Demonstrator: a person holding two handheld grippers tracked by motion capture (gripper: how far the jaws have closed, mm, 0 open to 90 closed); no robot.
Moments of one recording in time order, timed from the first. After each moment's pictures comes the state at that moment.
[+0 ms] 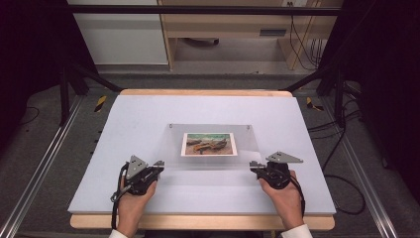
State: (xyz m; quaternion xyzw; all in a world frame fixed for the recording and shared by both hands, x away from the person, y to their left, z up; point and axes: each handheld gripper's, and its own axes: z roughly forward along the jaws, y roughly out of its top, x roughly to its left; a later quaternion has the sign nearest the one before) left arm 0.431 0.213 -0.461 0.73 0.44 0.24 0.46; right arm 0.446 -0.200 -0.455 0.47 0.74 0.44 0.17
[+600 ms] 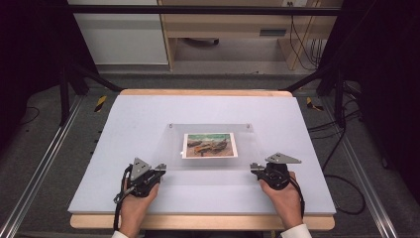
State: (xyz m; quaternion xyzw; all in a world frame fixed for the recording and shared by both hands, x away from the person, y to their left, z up) left arm 0.431 0.208 -0.472 0.74 0.45 0.23 0.45; right arm 0.448 -0.202 -0.466 0.48 0.75 0.42 0.17
